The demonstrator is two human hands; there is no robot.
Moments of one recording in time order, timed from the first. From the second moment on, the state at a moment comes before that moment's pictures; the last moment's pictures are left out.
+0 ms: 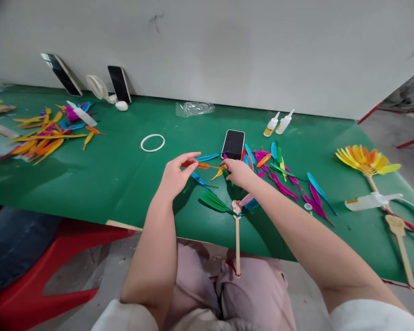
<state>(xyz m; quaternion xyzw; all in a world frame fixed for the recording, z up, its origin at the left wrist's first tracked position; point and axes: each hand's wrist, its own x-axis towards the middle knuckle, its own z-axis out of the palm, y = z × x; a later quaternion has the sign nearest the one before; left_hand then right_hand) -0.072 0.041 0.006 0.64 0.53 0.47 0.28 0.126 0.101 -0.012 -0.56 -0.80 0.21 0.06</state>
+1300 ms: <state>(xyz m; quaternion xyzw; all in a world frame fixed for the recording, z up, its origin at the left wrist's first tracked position) 0.014 -0.031 0.033 0.71 0.26 0.65 -0.08 0.200 -0.058 0.078 -0.60 -0.38 0.08 0.70</state>
